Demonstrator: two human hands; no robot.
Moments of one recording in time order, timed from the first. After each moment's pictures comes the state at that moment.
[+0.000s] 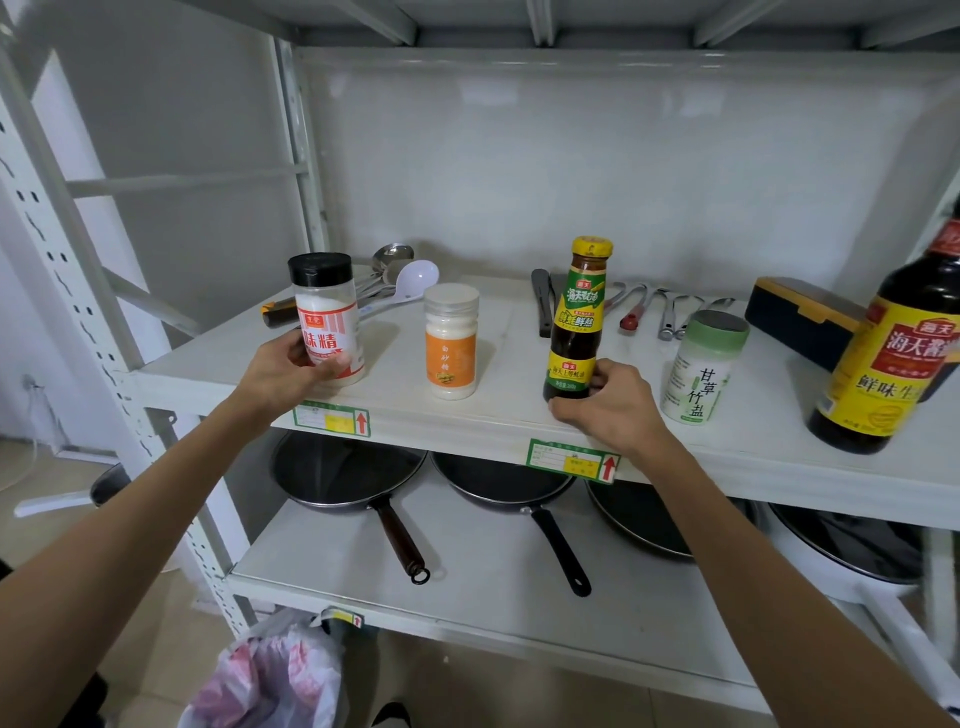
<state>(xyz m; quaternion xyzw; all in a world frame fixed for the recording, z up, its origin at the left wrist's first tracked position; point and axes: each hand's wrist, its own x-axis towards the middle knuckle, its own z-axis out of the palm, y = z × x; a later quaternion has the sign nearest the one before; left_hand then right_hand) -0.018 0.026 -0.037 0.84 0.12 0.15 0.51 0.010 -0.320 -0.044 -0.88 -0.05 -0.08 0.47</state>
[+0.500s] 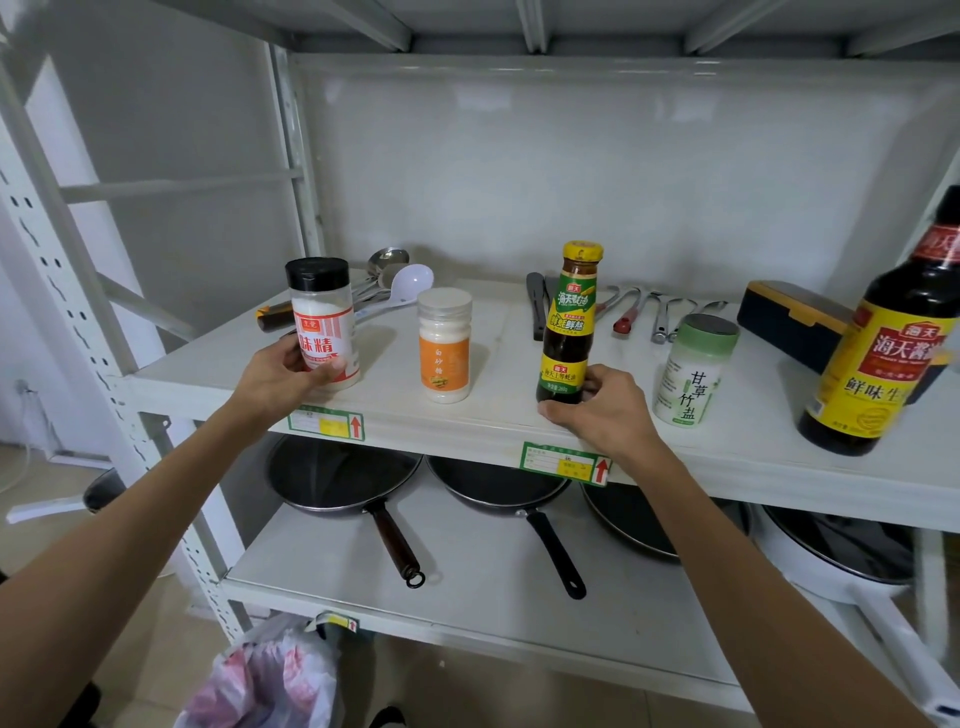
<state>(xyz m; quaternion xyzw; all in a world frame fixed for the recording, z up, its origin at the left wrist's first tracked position) -0.020 0.024 -0.039 0.84 0.12 0.16 0.50 0.007 -0.319 -0.046 -0.87 -0.06 -0.09 0.49</state>
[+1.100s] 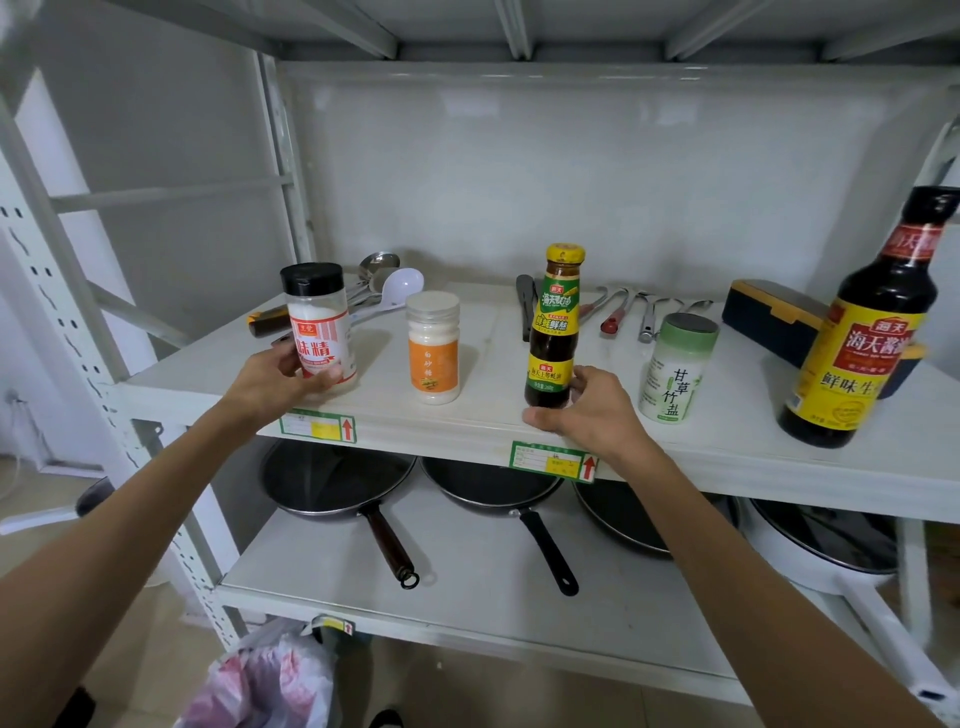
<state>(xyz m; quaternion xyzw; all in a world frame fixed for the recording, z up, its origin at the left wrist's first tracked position) -0.023 0.022 -0.034 0.86 0.10 0.13 0.49 -0.002 -0.322 -0.043 -0.88 -0.05 -0.05 0.48</state>
